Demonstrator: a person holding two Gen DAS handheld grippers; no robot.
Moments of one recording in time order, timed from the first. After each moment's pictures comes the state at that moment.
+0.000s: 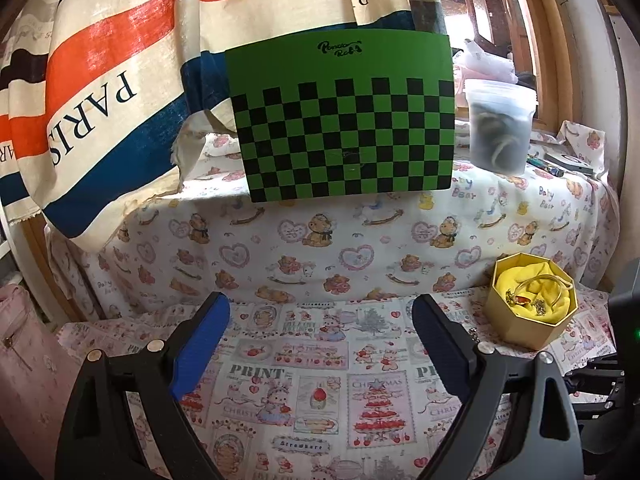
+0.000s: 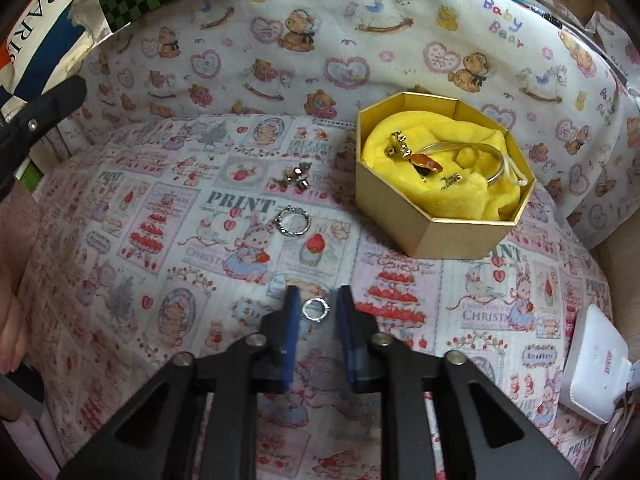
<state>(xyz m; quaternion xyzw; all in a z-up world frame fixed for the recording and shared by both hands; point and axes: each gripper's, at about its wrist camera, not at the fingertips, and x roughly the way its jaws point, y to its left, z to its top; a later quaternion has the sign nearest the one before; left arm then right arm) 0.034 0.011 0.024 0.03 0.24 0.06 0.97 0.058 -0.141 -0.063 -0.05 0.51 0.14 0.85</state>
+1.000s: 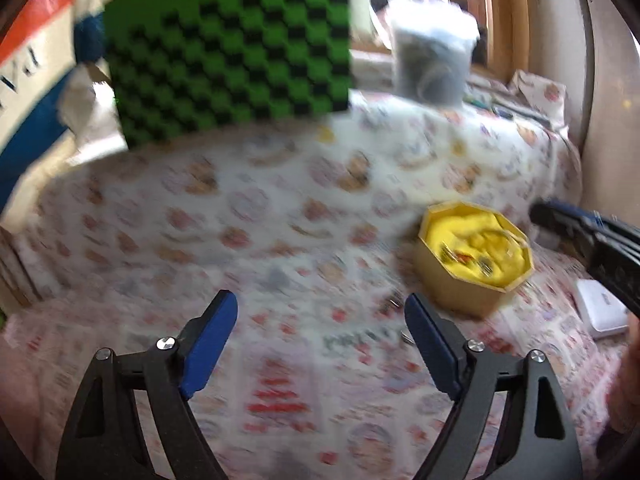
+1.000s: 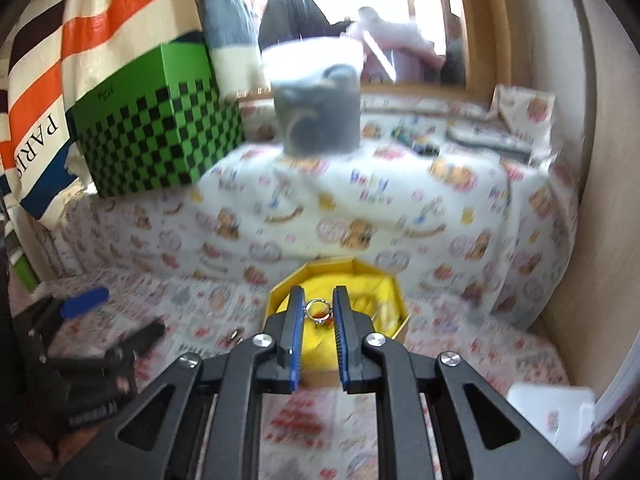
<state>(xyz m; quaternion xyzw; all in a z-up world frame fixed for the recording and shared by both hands) 0.064 -0.046 -0.015 0.02 0.34 -0.04 0.94 0.061 -0.214 0.018 0.01 0.28 0.08 0.96</state>
